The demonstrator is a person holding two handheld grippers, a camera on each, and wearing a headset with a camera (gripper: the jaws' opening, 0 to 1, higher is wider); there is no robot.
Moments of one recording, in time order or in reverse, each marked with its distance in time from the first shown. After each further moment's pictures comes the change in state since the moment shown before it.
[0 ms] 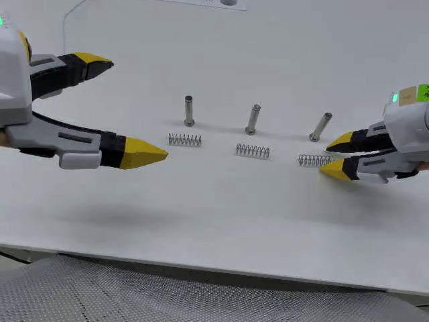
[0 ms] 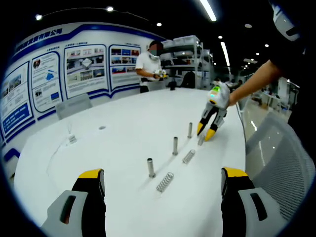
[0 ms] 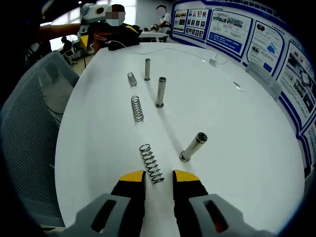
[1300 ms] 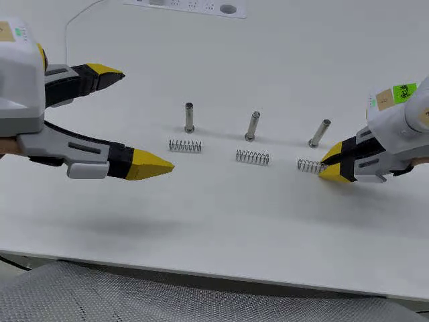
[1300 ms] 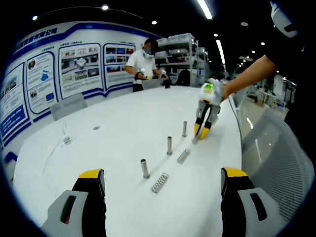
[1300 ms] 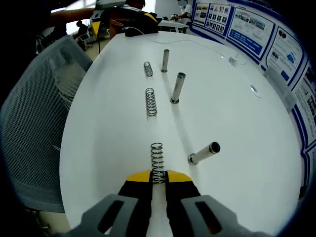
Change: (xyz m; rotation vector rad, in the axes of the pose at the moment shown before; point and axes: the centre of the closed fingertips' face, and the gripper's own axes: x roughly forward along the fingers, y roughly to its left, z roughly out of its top) left arm 0.004 -0.011 0.003 0.021 0.019 -0.043; right arm -0.001 0.012 -0.001 -0.121 0.105 0.086
